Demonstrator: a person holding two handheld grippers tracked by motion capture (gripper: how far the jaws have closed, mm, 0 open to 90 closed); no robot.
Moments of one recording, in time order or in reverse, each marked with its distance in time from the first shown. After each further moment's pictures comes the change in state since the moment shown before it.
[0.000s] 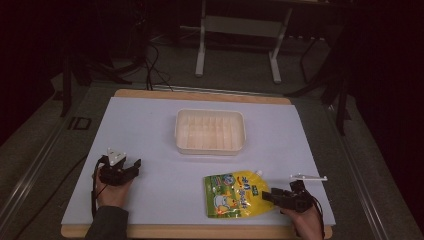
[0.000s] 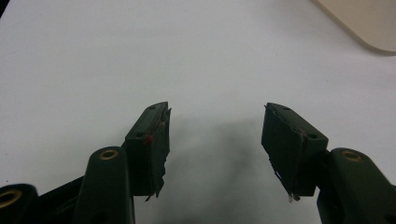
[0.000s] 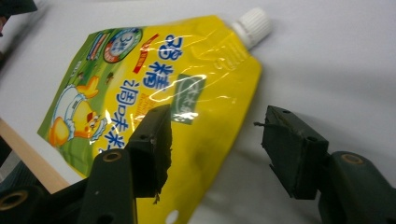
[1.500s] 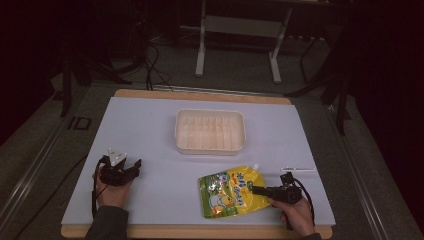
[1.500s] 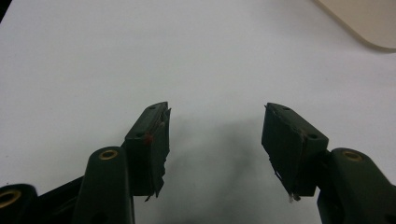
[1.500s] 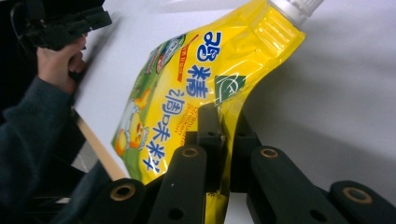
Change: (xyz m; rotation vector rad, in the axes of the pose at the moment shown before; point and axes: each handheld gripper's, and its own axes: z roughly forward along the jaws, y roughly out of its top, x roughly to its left) left arm -0.002 0.000 0.000 -0.001 0.005 0.015; right arm 0.014 0.022 0.018 0.041 0.237 0.054
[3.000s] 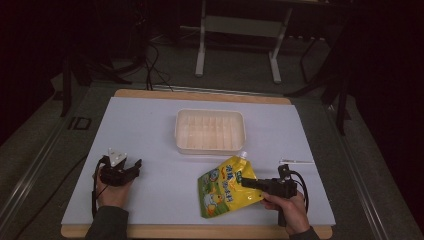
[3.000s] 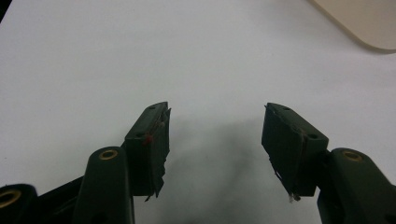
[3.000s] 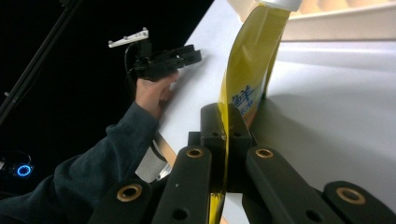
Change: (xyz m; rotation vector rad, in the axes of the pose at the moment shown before) left arm 0.000 0.000 -0.001 -0.007 -0.004 0.004; right arm 0.054 0.025 -0.005 -0.099 0.253 -0.043
